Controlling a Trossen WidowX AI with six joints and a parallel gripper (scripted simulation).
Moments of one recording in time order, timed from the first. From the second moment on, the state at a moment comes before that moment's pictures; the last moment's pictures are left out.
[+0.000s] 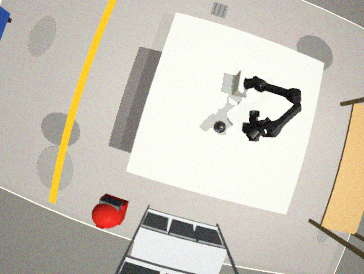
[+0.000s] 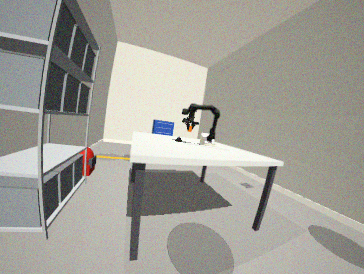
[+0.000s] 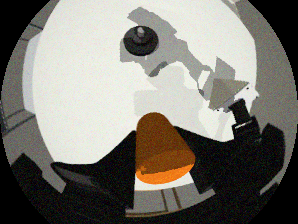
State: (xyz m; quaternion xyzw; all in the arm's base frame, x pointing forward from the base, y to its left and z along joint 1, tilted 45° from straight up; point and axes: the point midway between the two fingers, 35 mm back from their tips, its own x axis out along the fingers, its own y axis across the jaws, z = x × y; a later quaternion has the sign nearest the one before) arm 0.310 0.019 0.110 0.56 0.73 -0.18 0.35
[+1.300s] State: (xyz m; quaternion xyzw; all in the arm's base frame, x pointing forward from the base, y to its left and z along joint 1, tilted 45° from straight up) arm 0.347 -0.033 0.010 0.56 0.73 -0.19 0.34
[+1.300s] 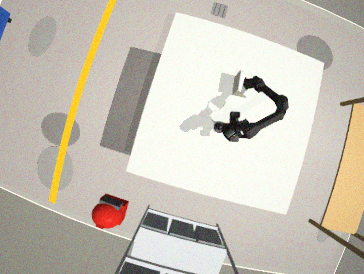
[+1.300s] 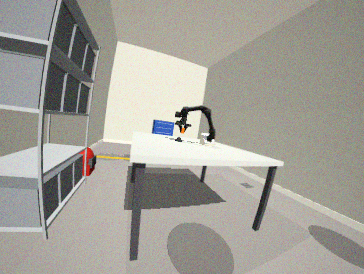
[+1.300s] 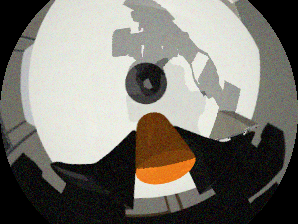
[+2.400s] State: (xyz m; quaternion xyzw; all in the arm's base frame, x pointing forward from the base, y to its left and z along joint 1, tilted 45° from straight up) arm 0.354 -0.040 -0.052 0.56 0.73 -0.18 0.35
